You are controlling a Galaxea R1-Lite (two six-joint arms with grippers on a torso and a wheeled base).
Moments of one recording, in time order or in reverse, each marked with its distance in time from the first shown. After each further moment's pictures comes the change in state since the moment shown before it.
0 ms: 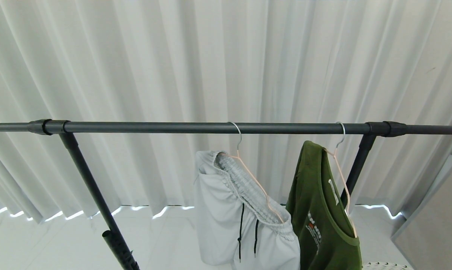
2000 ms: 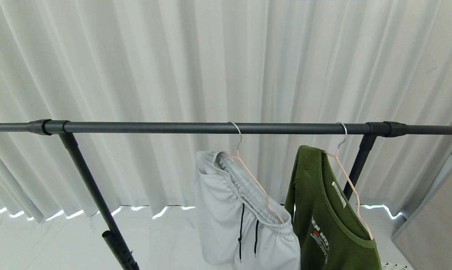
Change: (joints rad) left arm 0.097 0.091 -0.096 0.135 -0.167 0.044; right arm -0.066 0.079 -0.002 -0.097 0.077 0.130
